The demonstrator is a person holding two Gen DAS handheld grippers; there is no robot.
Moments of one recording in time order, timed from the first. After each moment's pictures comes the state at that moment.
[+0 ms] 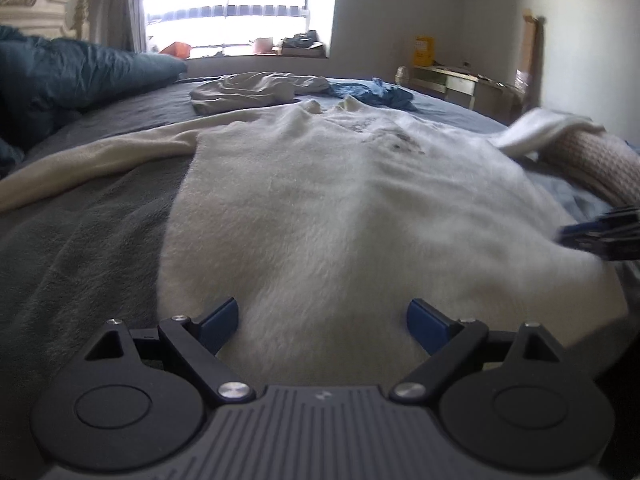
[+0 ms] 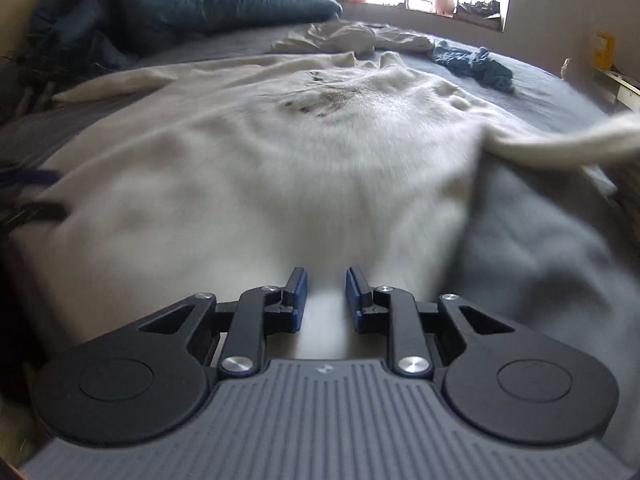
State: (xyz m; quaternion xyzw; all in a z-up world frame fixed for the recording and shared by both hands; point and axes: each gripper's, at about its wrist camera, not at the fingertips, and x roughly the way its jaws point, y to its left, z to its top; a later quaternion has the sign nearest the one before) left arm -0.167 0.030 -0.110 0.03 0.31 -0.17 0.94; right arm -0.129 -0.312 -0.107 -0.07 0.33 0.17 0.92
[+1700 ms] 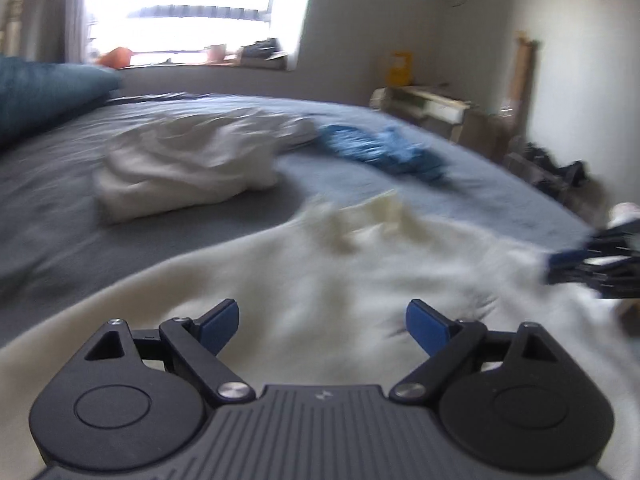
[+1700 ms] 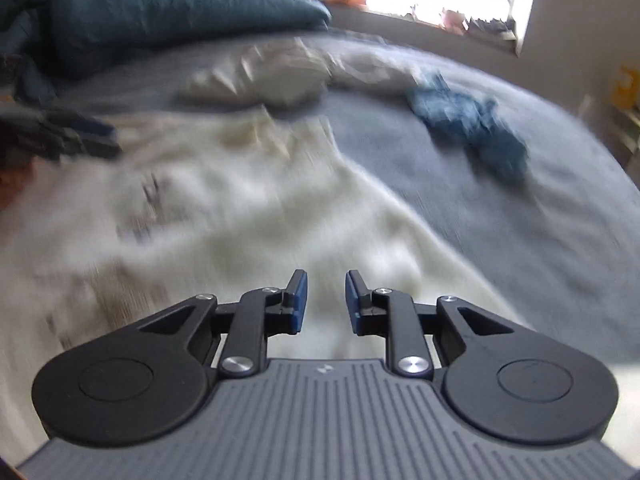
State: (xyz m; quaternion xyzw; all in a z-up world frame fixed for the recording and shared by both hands) left arm 0.214 -0.023 -0.082 0.00 0.29 -0.27 0.92; right arm 0.184 -0.329 -0.066 -0.11 0.32 0.18 0.92
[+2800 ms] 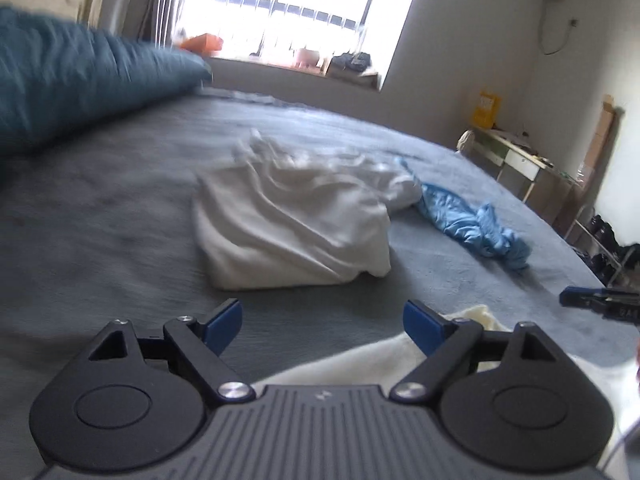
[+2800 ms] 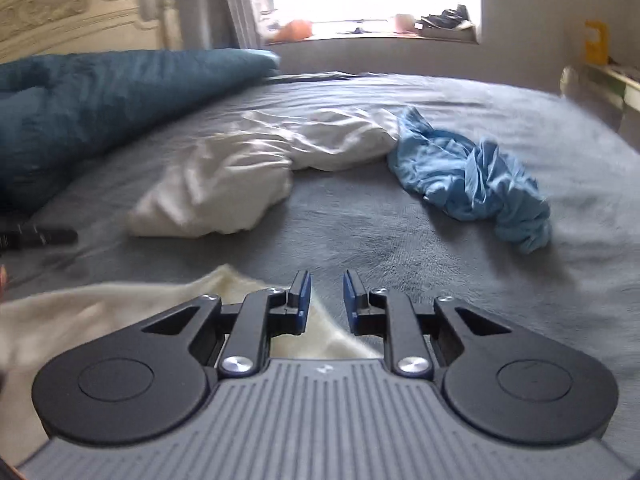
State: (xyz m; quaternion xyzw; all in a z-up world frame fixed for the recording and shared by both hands) left arm 0.265 0.077 0.003 -0.06 0.31 -0.15 0.94; right arm 0.293 -0.310 -0.011 0.01 0.31 0.15 0.94
